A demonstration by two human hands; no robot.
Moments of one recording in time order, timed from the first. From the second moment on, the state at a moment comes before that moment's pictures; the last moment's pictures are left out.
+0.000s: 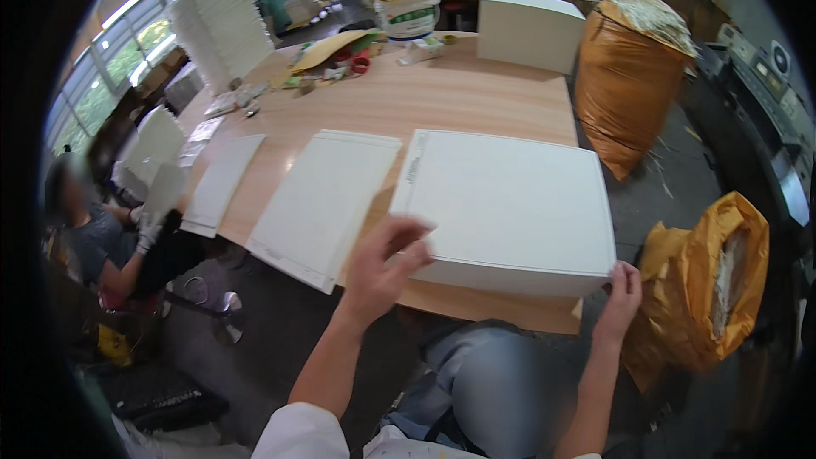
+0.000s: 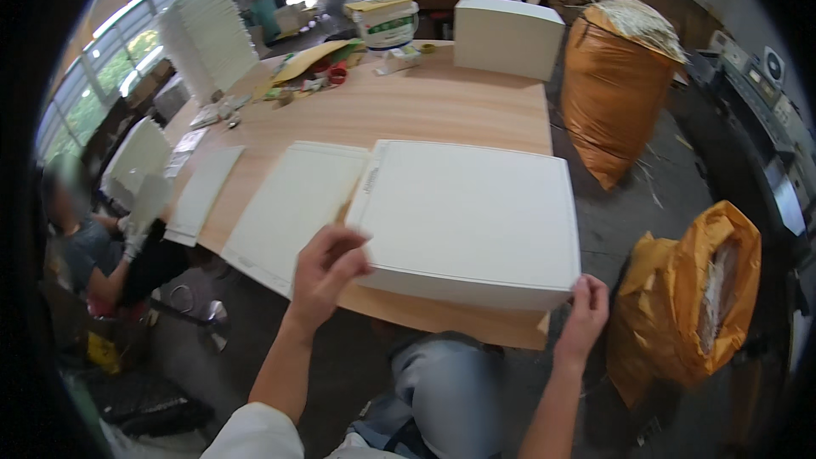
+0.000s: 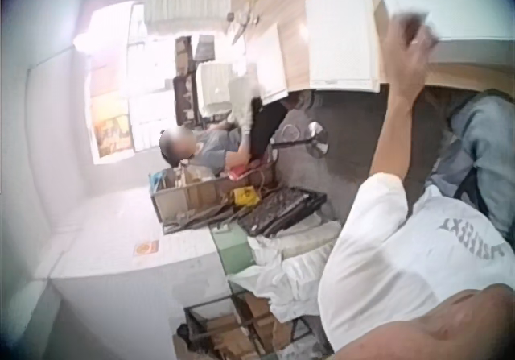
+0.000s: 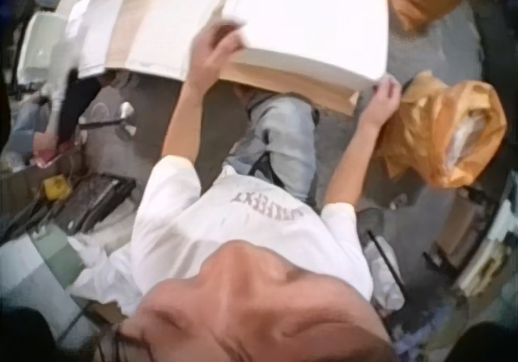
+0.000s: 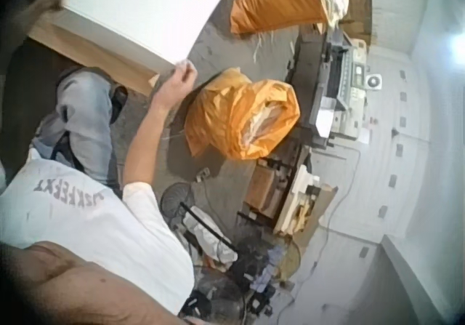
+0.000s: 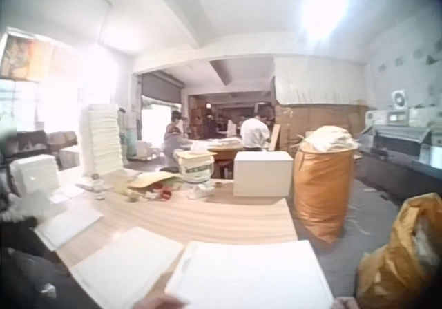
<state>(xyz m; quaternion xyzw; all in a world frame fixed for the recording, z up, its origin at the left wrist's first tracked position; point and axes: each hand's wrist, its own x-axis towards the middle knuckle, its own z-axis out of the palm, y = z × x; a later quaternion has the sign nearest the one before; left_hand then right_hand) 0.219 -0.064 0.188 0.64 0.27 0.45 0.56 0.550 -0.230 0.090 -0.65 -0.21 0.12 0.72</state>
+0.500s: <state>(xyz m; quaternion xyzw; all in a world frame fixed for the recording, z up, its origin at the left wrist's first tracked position) 0.357 -0.026 0.170 0.83 0.13 0.30 0.46 0.545 -0.225 0.203 -0.80 -0.41 0.05 0.44</state>
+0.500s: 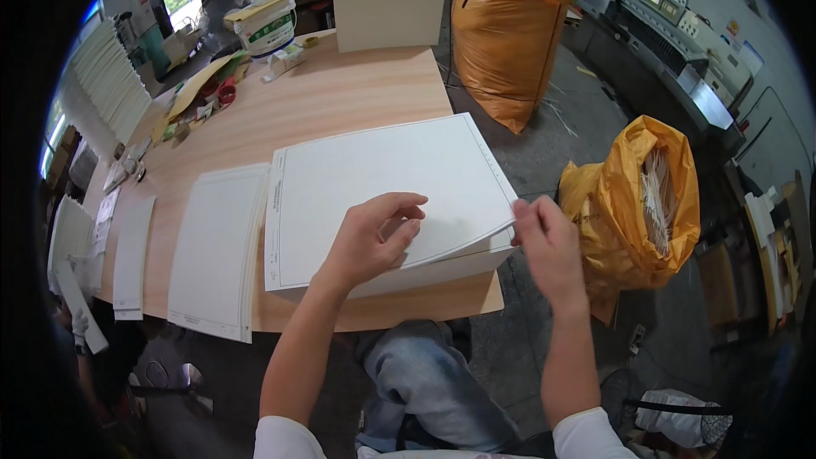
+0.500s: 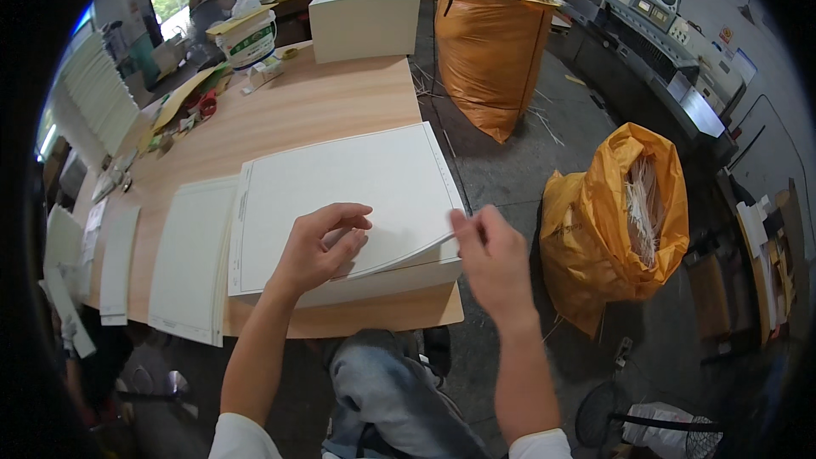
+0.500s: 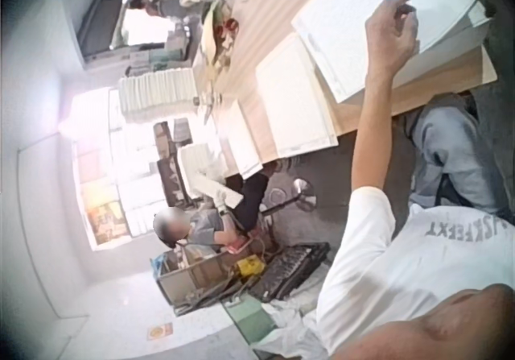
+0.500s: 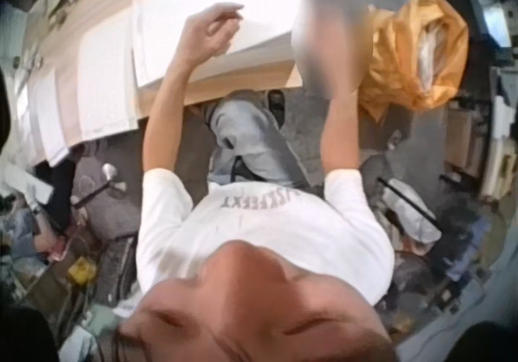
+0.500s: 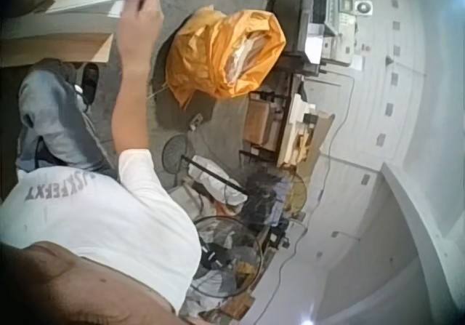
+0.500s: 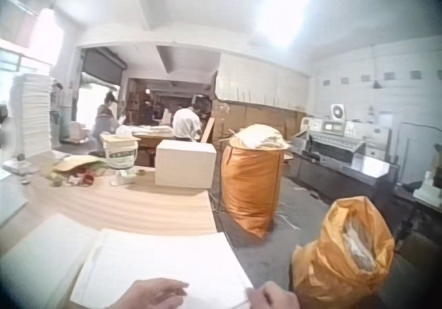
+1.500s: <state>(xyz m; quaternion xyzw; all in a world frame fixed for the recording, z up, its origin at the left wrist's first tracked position) 0.355 -0.027 0.178 0.87 0.05 0.30 0.38 0.549 -0.181 0.208 -0.55 -0.27 0.32 0.72</state>
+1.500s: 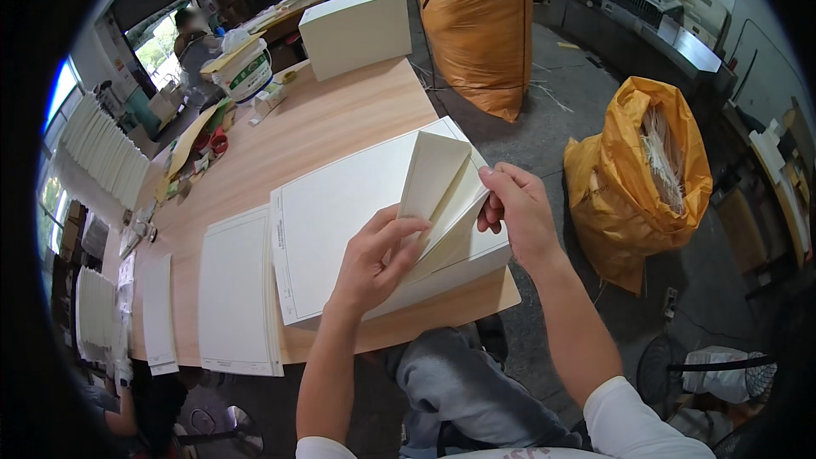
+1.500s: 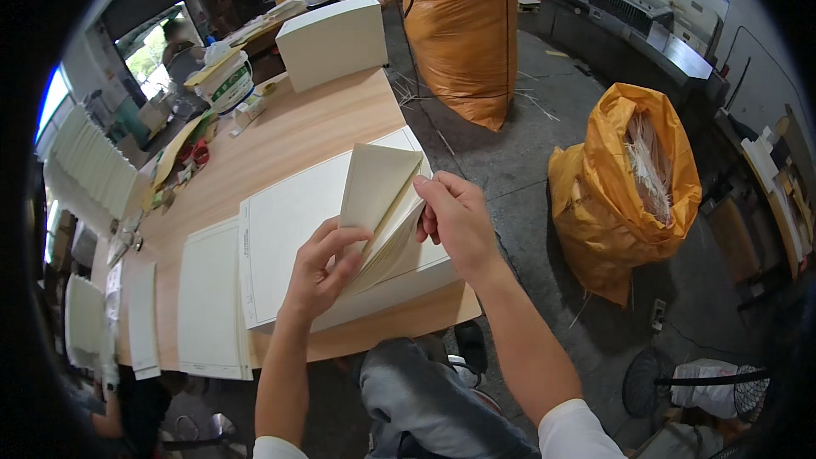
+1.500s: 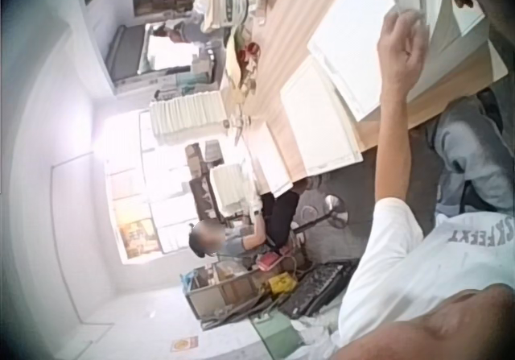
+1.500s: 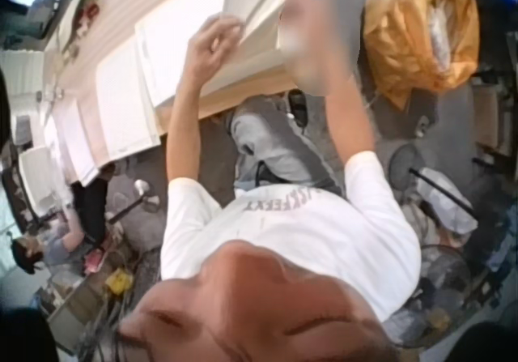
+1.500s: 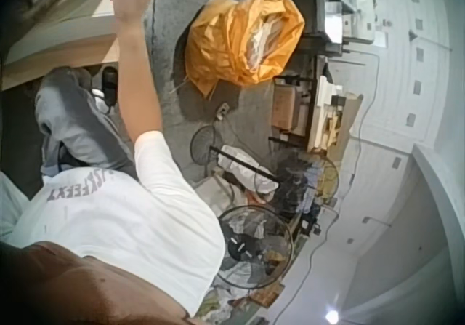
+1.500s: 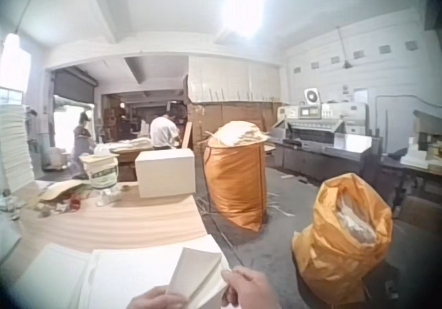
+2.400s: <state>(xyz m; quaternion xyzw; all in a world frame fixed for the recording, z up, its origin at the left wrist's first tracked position) 0.356 -0.034 0.178 0.85 0.07 0.32 0.41 0.547 -0.182 0.209 -0.55 -0.30 0.31 0.72</state>
